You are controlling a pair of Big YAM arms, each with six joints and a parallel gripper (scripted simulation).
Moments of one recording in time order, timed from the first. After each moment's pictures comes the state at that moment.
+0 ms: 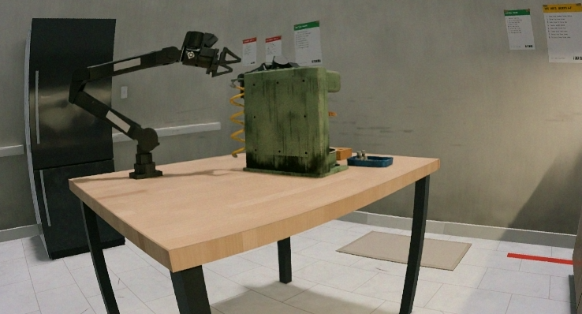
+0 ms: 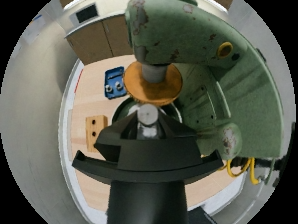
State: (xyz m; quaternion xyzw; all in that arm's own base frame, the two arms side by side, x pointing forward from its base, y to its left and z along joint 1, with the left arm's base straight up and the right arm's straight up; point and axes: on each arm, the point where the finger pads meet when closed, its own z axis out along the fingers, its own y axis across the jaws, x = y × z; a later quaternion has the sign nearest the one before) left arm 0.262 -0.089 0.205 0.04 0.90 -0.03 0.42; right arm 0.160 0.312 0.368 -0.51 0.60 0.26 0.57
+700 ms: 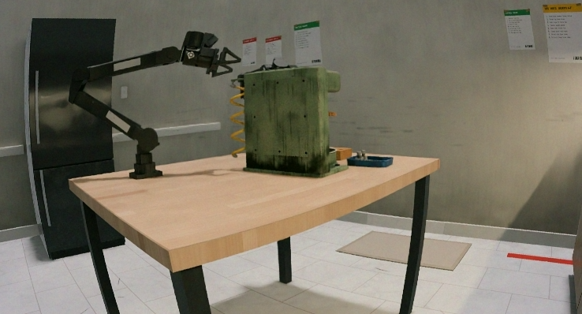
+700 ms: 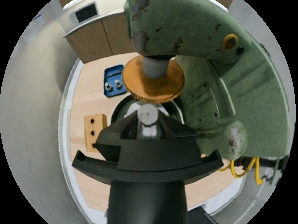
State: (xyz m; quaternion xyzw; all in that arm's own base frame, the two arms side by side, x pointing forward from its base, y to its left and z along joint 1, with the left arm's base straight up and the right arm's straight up) left arm 0.260 -0.088 0.195 0.04 0.91 -0.03 0.42; right arm 0.160 0.312 0.368 -0.51 0.60 0.26 0.57
